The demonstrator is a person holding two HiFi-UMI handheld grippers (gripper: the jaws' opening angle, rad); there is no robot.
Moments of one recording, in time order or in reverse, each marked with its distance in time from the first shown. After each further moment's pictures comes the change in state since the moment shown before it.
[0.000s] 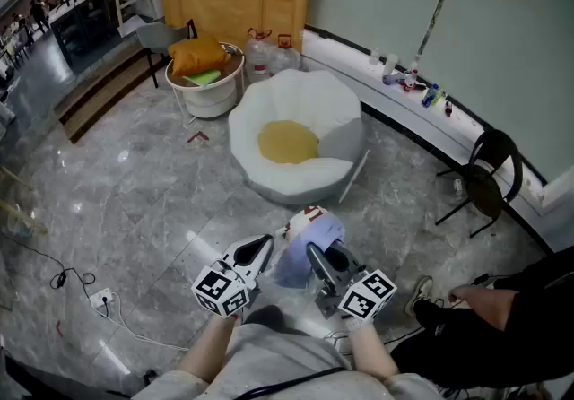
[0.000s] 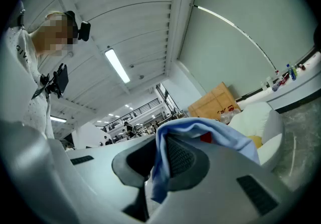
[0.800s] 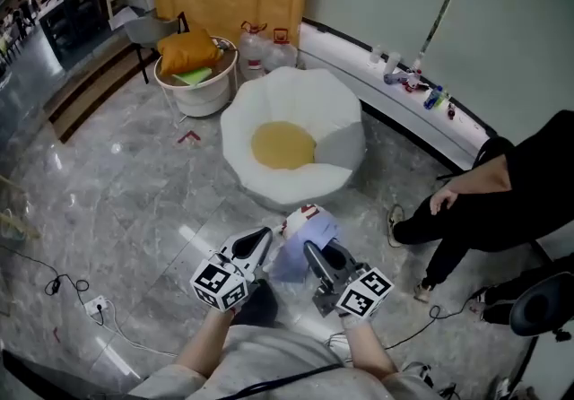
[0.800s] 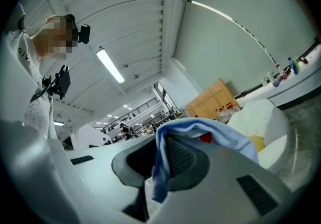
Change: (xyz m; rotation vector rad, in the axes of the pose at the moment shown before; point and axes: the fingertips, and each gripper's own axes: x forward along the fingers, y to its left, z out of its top) left arm 0.098 0.092 0.006 0.003 0.027 -0.003; right arm 0.073 -0.098 0.024 0.040 0.006 -0.007
